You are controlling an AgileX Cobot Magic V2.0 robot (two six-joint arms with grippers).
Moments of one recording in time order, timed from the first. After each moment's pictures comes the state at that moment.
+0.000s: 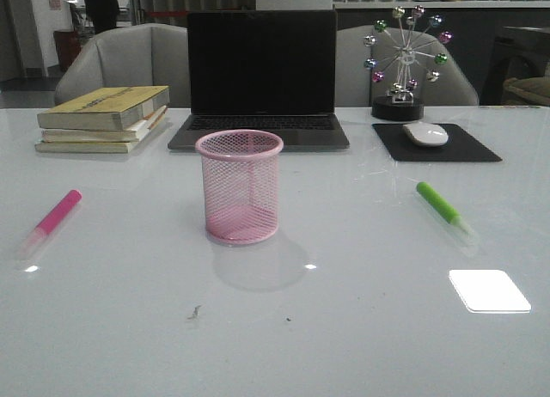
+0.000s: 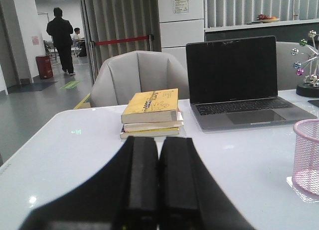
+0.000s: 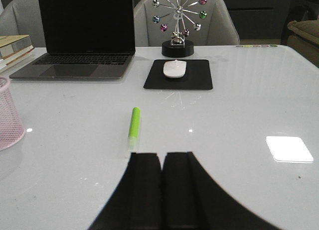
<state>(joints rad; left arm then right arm) -0.10 -0.01 0.01 0.01 -0.02 0.05 0.04 -0.01 0.03 0.05 0.14 0.05</state>
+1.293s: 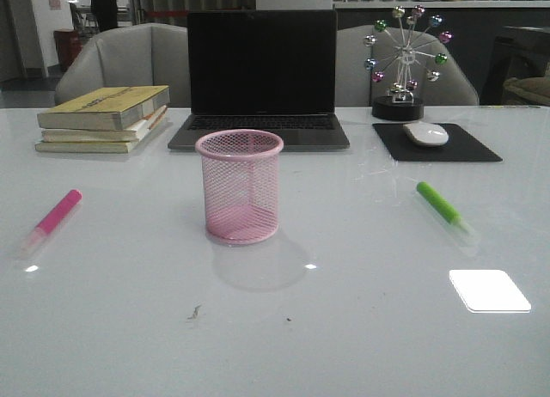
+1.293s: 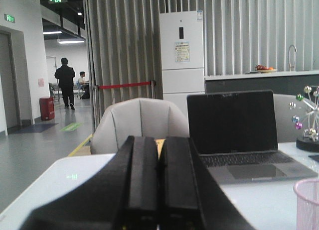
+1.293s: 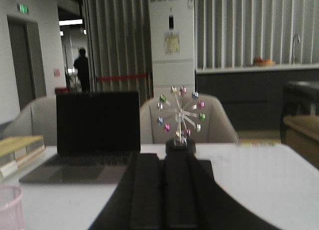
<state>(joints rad) -0.10 -0.01 -0.02 -0.01 -0.19 0.05 0.04 -0.01 0.03 0.05 -0.24 0.07</state>
